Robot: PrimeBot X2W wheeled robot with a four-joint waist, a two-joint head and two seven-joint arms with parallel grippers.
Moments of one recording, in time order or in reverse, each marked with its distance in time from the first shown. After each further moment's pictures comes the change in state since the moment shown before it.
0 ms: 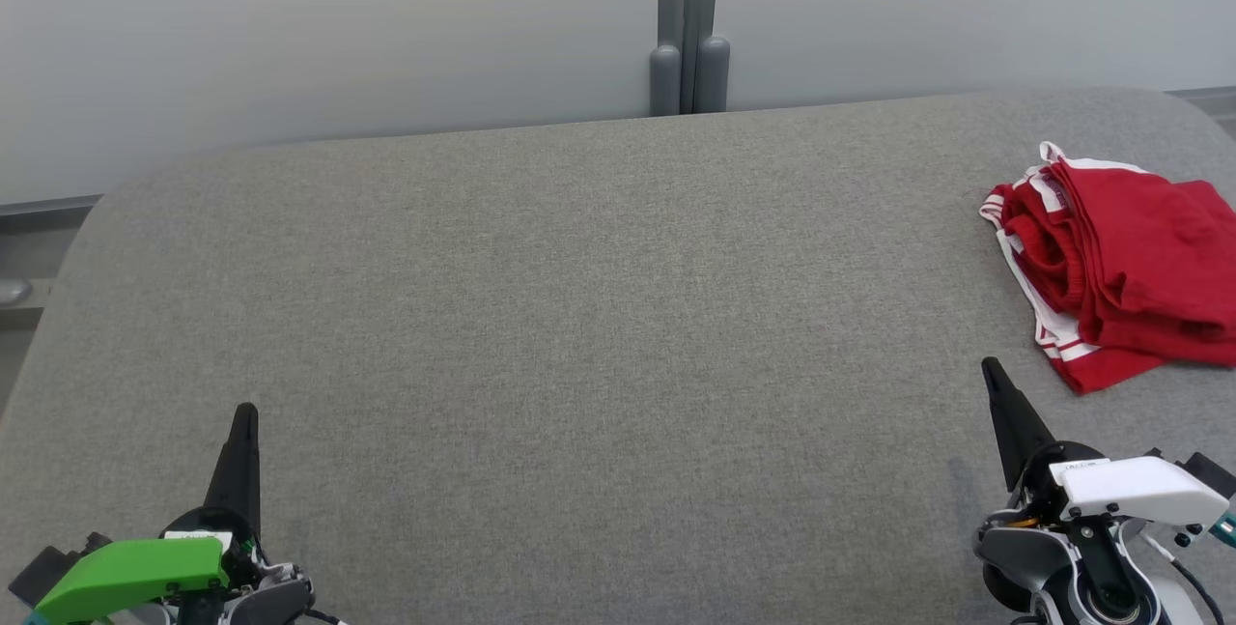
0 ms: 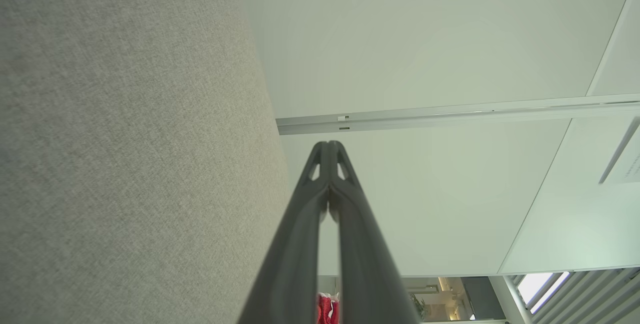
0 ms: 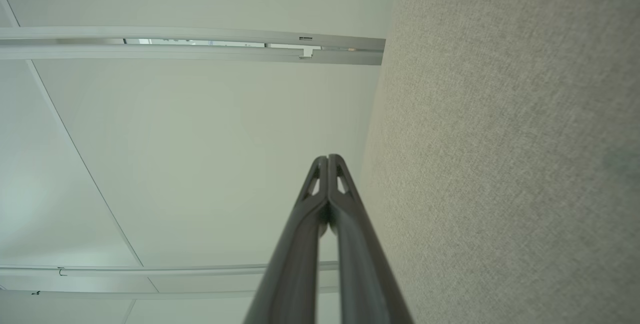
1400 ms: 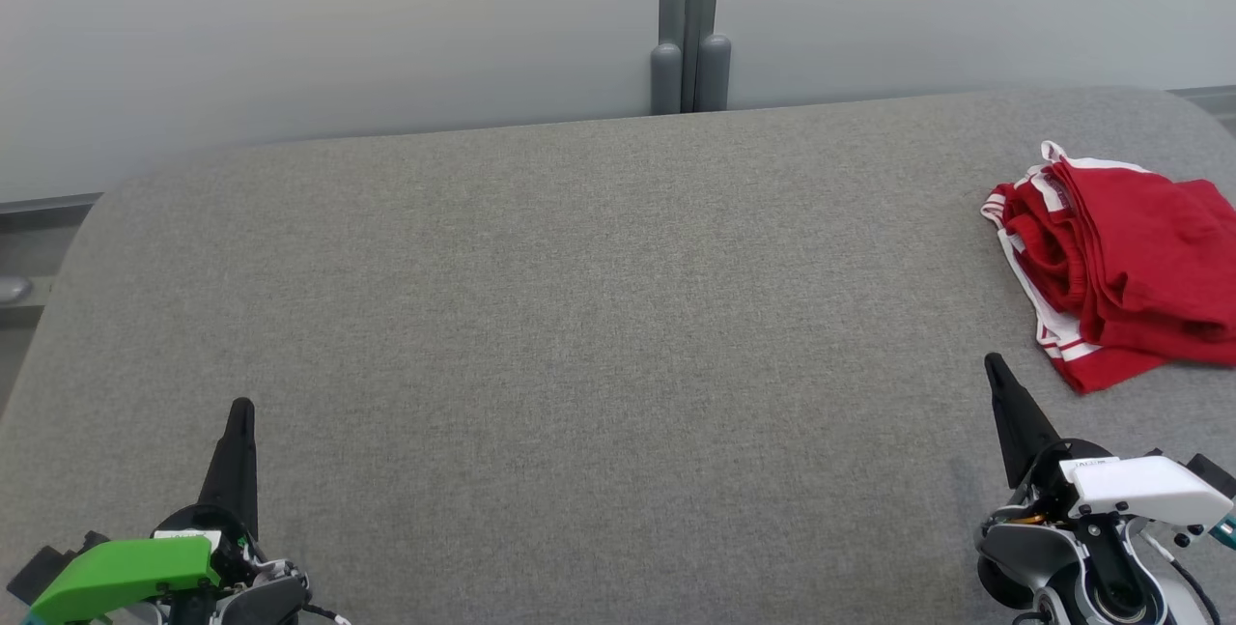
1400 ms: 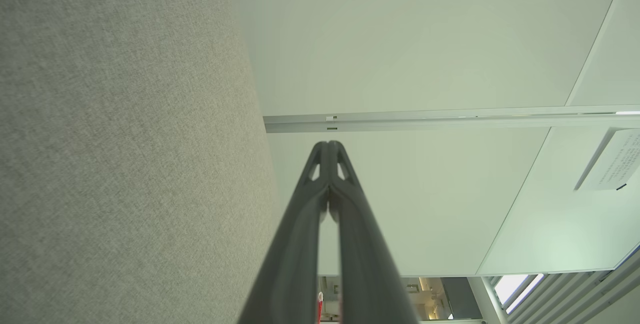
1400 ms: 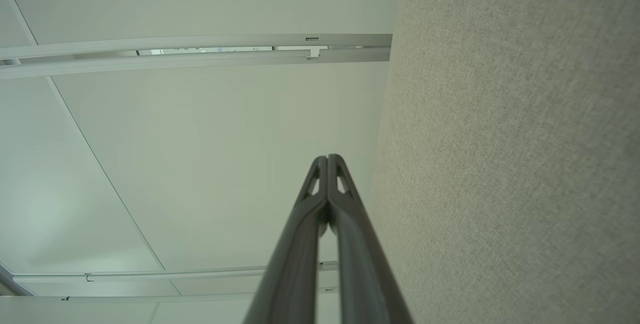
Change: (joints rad) left arm -0.003 0.000 0.008 -0.011 -0.061 -0.006 0.018; right arm 0.001 0.000 -0.006 -0.012 0.069 0.000 0.013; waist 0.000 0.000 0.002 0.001
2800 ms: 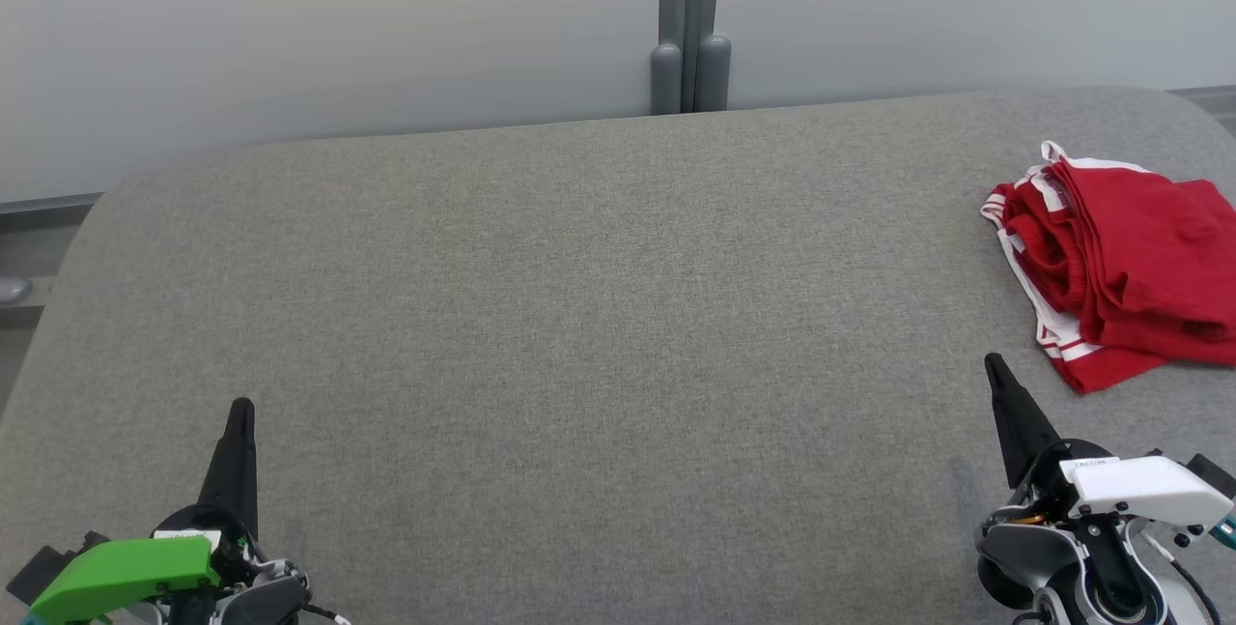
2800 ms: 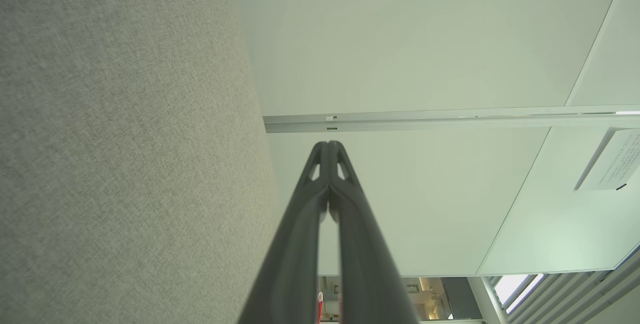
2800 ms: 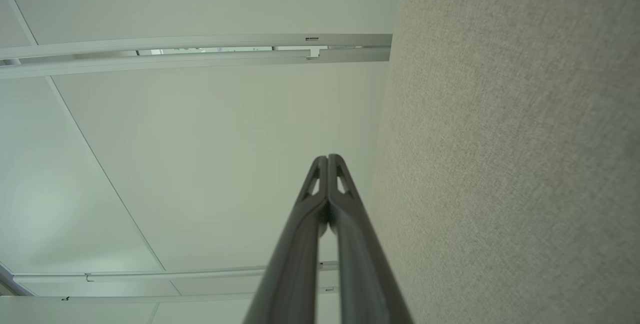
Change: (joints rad) left arm 0.000 0.000 0.000 0.000 0.000 0.000 0.000; right arm 0.000 0.000 0.000 0.000 0.000 0.000 0.000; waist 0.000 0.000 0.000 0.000
